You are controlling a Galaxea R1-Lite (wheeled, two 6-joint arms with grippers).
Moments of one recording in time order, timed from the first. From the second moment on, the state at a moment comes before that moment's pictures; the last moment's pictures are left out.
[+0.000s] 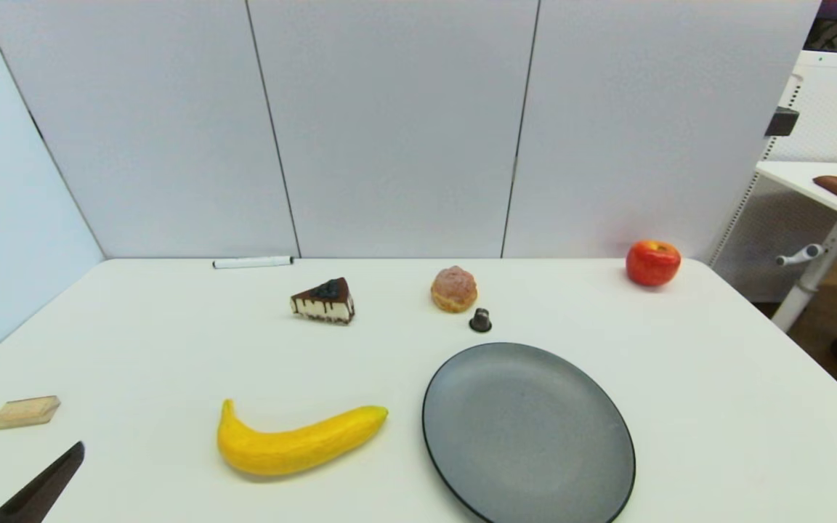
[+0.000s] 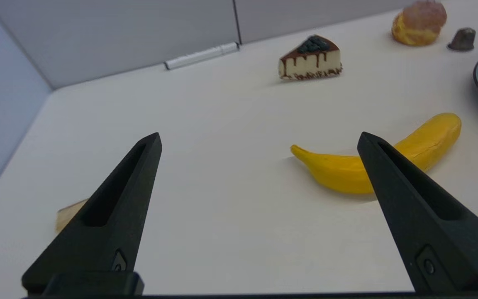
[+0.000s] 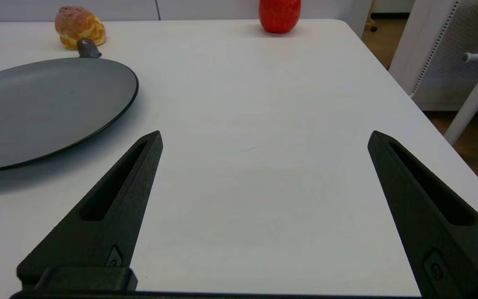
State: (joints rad) left arm -0.11 0.51 -0.12 -0.35 -0.06 0.18; right arm 0.00 0.00 0.00 0.00 -0.02 0.00
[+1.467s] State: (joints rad) left arm 0.00 0.00 0.00 0.00 -0.03 0.04; right arm 0.00 0.00 0.00 0.00 -0.02 0.00
